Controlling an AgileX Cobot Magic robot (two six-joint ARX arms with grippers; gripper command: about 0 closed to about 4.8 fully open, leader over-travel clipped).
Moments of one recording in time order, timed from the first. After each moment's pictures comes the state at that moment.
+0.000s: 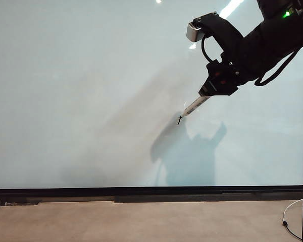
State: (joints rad) left arm 0.06 0.00 0.00 -0.11 0.00 0.01; right arm 0.44 1.42 0.72 0.40 -0.05 -0.52
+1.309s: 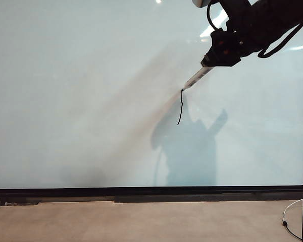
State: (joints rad) left arm 0.06 0.00 0.00 -0.11 0.00 0.01; right arm 0.45 1.31 0.73 0.41 -0.04 -0.52
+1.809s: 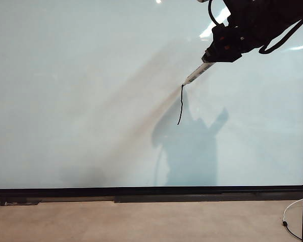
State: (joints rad) left arm 0.06 0.00 0.00 -0.11 0.00 0.01; right arm 0.45 1.29 0.73 0.40 -0.04 -0.51
